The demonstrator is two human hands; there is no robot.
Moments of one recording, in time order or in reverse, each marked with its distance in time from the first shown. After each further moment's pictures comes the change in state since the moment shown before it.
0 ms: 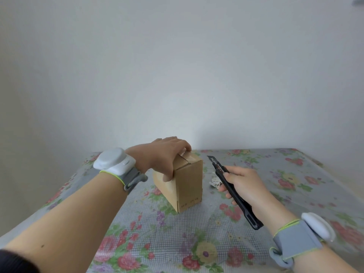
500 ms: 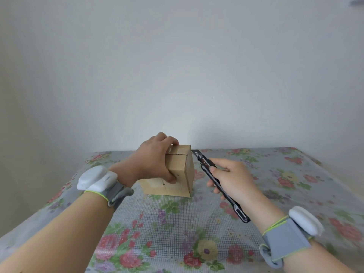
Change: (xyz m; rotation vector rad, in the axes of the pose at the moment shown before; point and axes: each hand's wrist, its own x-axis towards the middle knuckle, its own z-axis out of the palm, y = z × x) left_hand -0.023 -0.014 0.023 -0.136 0.369 -0.040; right_hand -0.009 -0.016 0.024 -0.094 -0.029 -0.158
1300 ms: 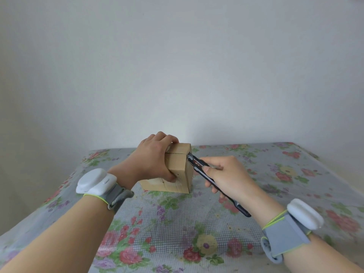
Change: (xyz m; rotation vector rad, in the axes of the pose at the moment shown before) left_hand -0.002 -0.001 0.011 0.017 0.043 0.020; right_hand -0.009 -0.006 0.001 -0.164 -0.098 -0.054
